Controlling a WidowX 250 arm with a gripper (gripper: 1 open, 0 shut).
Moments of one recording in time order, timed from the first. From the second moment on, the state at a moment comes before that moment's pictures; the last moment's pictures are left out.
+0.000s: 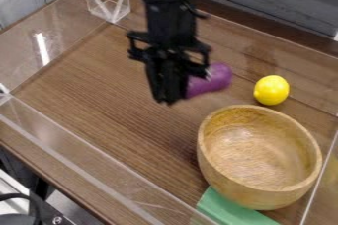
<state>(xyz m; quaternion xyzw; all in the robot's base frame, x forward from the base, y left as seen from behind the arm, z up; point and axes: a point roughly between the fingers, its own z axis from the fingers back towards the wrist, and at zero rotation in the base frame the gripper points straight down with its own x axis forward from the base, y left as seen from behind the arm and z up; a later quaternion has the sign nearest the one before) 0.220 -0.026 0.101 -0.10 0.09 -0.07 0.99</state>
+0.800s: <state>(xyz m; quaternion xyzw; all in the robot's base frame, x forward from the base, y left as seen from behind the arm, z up) 0.210 -0.103 0.068 -0.09 0.09 -0.10 0.99</state>
